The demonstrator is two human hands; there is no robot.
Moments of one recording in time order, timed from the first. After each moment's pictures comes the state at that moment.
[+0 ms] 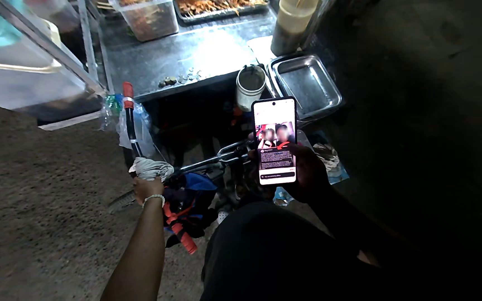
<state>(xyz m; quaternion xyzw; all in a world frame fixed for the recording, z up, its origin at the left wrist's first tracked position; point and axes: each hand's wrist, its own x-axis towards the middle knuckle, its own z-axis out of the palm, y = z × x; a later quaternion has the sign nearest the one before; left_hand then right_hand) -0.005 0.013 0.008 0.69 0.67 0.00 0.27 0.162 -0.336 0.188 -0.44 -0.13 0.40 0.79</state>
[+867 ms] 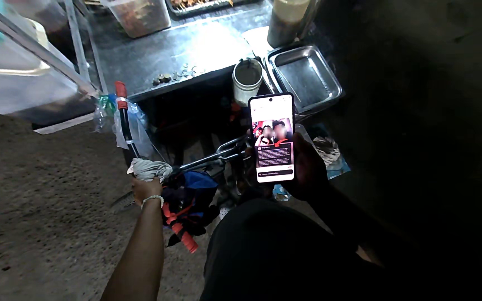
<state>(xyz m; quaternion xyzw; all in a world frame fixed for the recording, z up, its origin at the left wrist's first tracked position) -0.004 0.012 0.008 0.69 0.67 0.00 0.26 0.165 -0.338 0.186 -0.38 -0.15 0.43 0.81</state>
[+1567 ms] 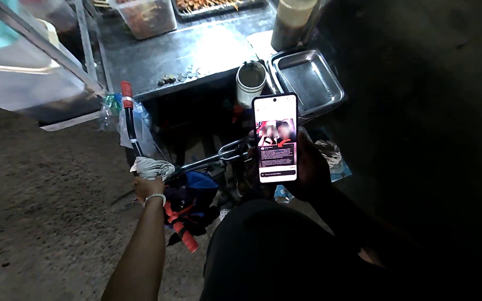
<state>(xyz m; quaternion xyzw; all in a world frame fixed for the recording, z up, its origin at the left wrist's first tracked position) -0.005 0.011 0.012 0.69 0.67 0.01 0.27 0.163 -0.336 0.190 -0.37 -0.15 0.43 0.81</state>
